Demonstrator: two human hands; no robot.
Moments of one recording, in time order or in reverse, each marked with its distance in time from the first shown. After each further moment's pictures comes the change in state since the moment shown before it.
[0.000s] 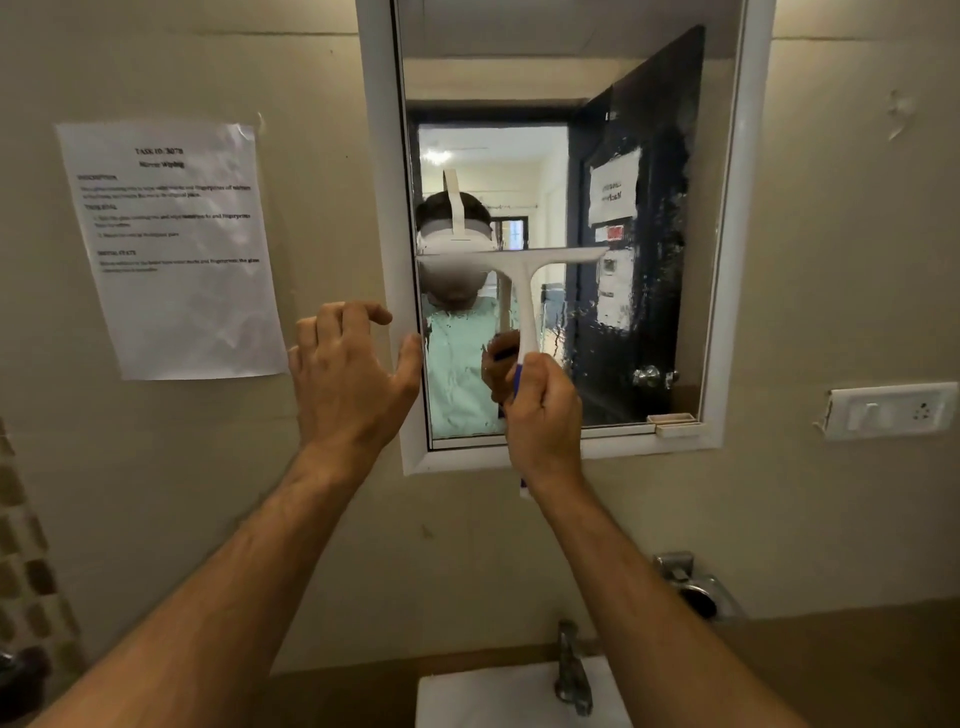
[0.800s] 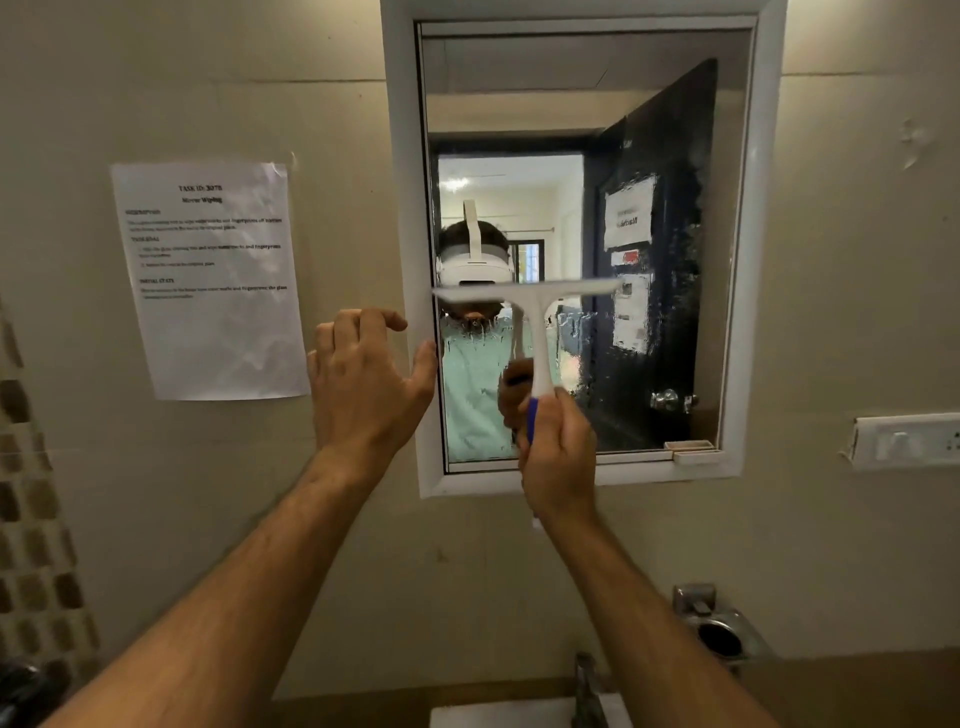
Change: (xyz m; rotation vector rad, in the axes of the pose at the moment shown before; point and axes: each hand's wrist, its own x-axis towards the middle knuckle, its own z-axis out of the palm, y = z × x) left_hand 0.016 0.004 -0.007 0.012 0.016 0.007; right_hand -0.010 0.004 0.000 0.167 -0.057 0.018
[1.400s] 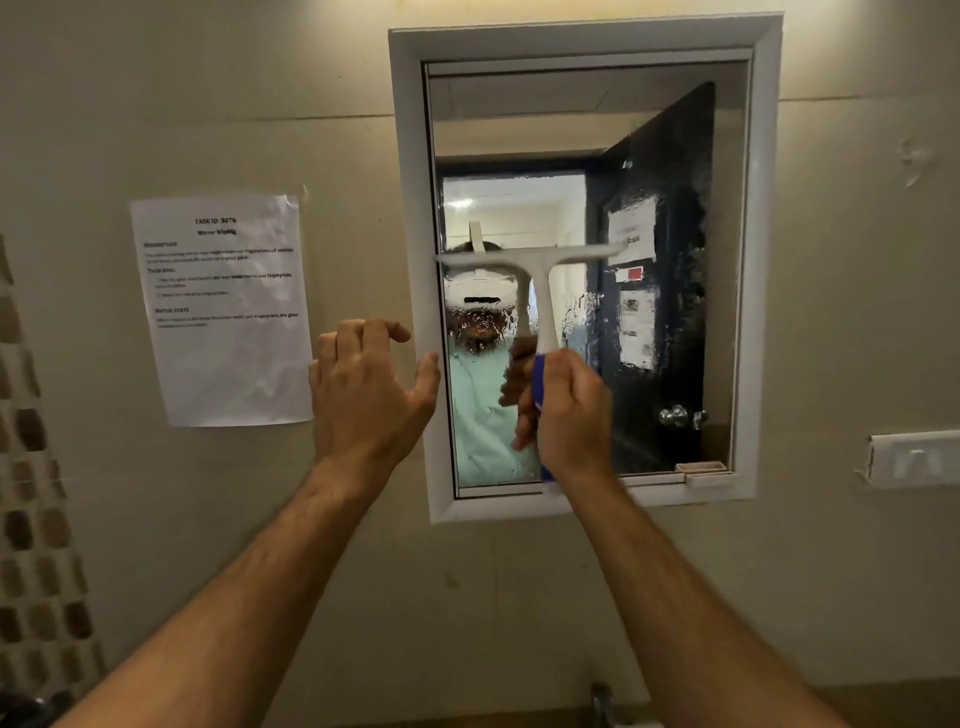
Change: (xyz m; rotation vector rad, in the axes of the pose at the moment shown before) left_hand 0.016 -0.003 -0.009 0.019 0.025 0.035; right_hand 0.044 -0.044 0.002 -0.036 -0.025 -0.031
